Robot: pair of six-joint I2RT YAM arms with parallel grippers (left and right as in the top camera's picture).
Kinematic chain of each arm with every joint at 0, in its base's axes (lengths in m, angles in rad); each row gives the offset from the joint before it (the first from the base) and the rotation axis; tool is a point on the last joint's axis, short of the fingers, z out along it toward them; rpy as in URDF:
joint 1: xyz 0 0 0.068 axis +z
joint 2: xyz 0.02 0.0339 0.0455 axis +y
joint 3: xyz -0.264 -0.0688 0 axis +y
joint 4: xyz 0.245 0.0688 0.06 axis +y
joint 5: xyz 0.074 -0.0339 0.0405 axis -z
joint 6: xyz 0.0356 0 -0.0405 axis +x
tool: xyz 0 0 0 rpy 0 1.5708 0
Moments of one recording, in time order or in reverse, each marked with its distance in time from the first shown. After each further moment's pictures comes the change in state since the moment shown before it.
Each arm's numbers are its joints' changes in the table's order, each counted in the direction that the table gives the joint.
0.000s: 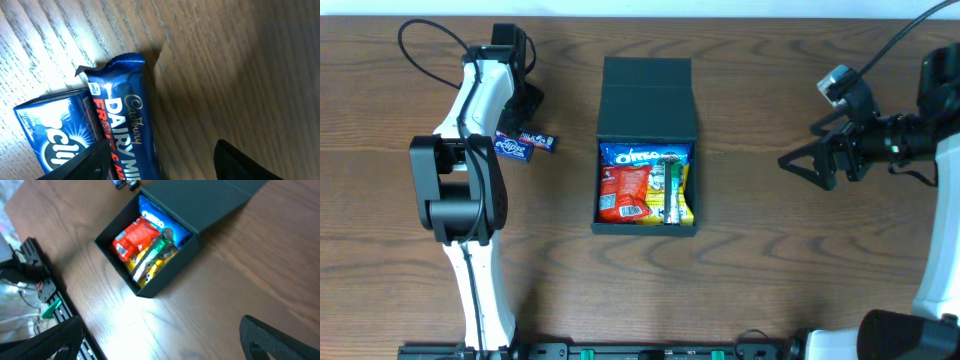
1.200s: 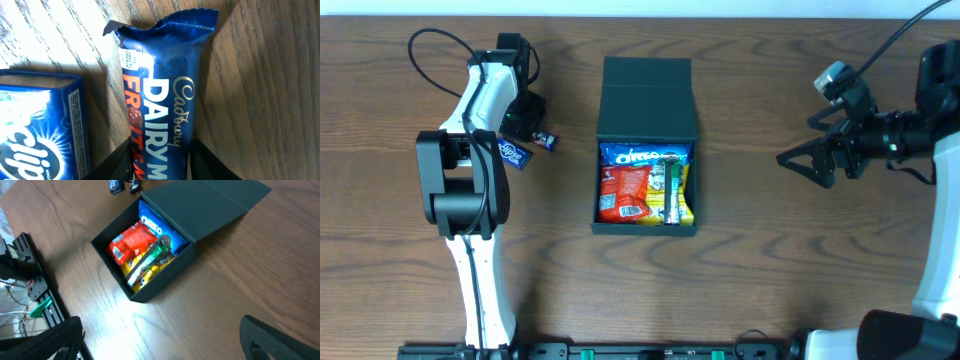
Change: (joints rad) left arm -0.001 0.052 -0.004 0.040 0.065 -0.020; right arm 0.003 0.000 0.000 -0.038 -0.009 -0.033
